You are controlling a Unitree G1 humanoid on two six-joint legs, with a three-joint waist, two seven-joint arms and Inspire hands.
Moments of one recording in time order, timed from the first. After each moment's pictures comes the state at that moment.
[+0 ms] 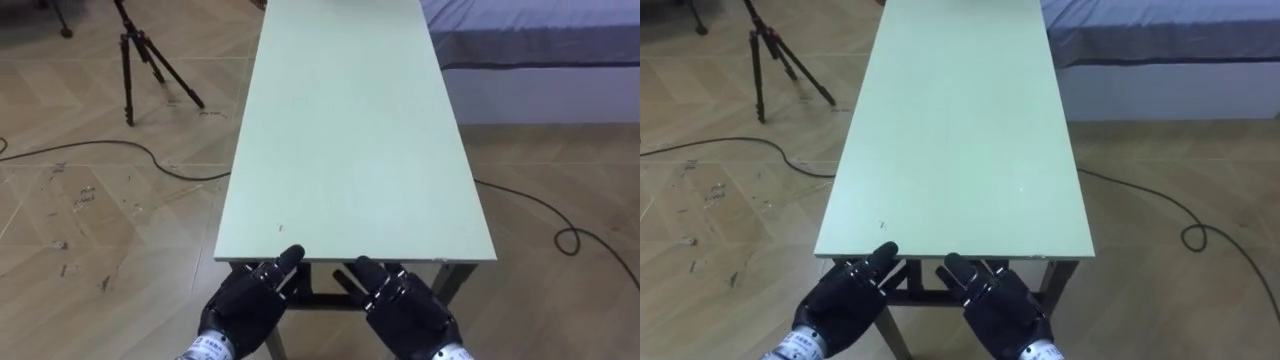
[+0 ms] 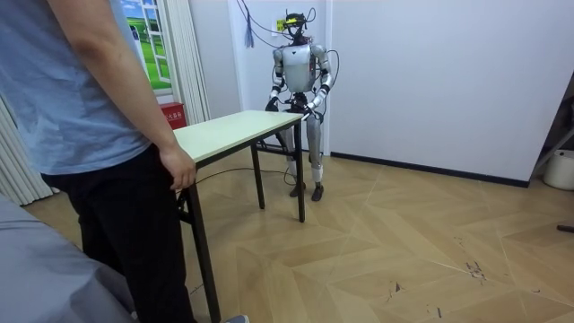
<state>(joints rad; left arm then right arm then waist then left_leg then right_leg) 0.18 0.24 -0.25 0.36 -1.31 0.13 -0.29 0.21 -0.27 0.32 0.35 1.27 0.12 0.38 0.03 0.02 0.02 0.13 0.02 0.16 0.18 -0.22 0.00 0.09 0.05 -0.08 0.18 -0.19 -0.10</state>
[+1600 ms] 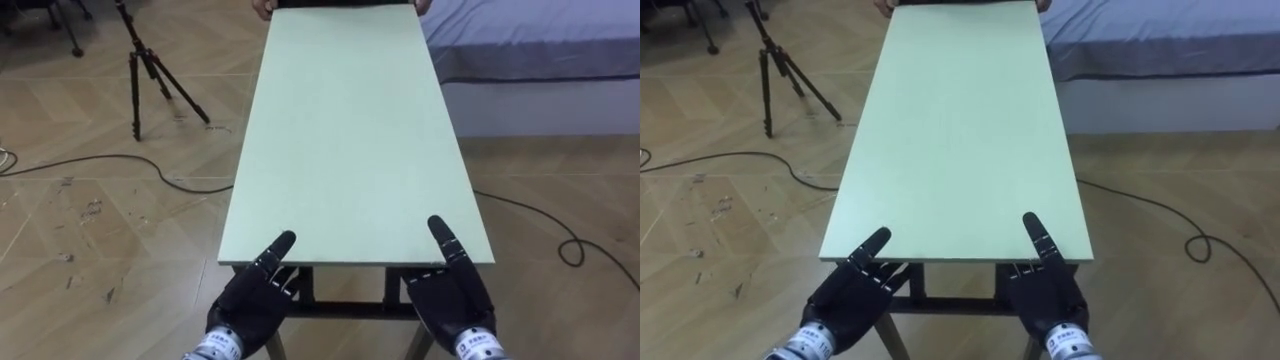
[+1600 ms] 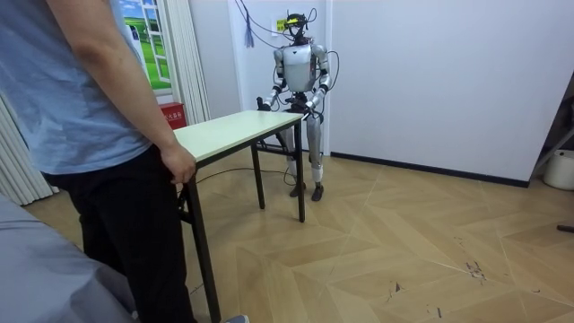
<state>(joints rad) 0.17 0.17 -0.20 0.34 -1.40 0.19 -0.16 0.20 -0.18 0.12 0.33 1.55 0.09 0.13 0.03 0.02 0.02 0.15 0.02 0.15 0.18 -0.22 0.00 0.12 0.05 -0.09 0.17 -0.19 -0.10</state>
